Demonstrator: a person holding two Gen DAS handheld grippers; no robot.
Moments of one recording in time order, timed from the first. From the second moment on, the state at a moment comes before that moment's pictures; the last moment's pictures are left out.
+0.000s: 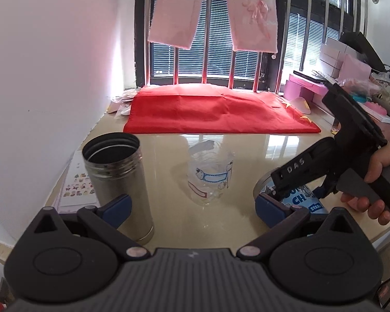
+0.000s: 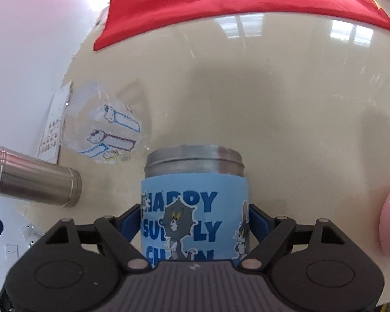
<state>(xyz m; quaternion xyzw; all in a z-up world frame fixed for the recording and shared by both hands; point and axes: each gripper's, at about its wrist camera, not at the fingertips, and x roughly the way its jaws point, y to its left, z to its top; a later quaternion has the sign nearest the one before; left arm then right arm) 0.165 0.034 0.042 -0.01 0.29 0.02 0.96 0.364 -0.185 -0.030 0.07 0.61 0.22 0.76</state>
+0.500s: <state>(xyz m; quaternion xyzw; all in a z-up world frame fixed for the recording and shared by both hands) 0.181 -0.013 0.049 -0.01 0.32 0.00 0.95 0.249 -0.273 0.039 0.01 0.34 0.28 0.90</state>
